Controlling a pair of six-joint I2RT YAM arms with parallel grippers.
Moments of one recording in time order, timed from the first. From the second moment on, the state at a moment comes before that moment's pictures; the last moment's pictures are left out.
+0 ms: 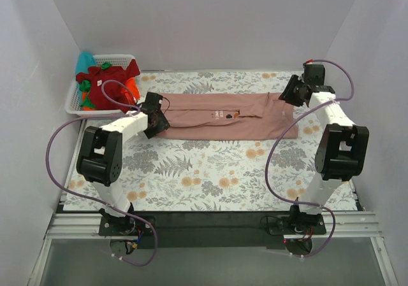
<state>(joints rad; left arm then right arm) -0.27 1.74 1.11 -0.43 -0.24 -0.77 -0.05 1.84 1.46 -0.42 -0.17 0.39</state>
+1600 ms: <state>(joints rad) -0.19 1.68 1.06 -0.50 -0.32 -0.83 -0.34 1.60 0.83 -0.15 -0.42 0.42</state>
